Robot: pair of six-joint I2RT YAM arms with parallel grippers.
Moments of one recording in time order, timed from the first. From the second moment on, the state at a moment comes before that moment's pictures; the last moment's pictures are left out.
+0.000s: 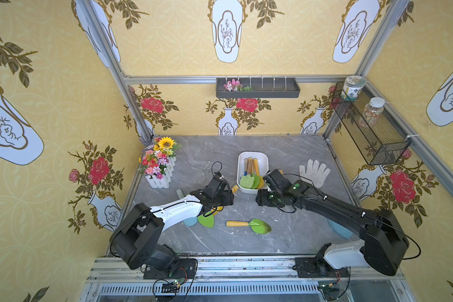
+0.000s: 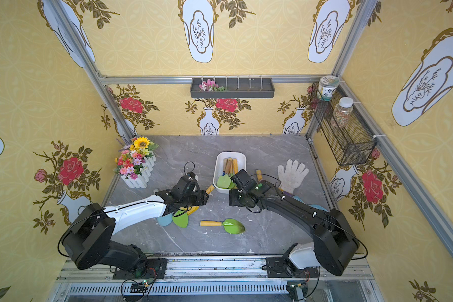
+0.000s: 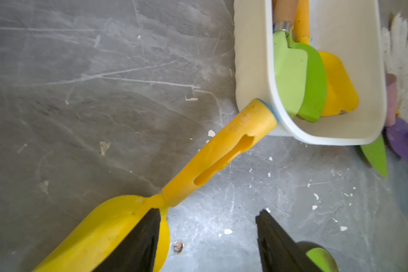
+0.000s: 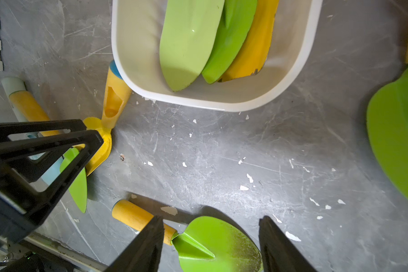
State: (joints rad) left arm -0.69 1.49 0.75 -0.18 -0.02 -0.66; right arm 0.70 1.39 0.95 -0.65 -0.04 0.68
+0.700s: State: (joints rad) left arm -0.72 1.66 0.80 -0.13 -0.12 -0.56; right arm 0.70 1.38 0.91 -0.62 -0.05 0.69
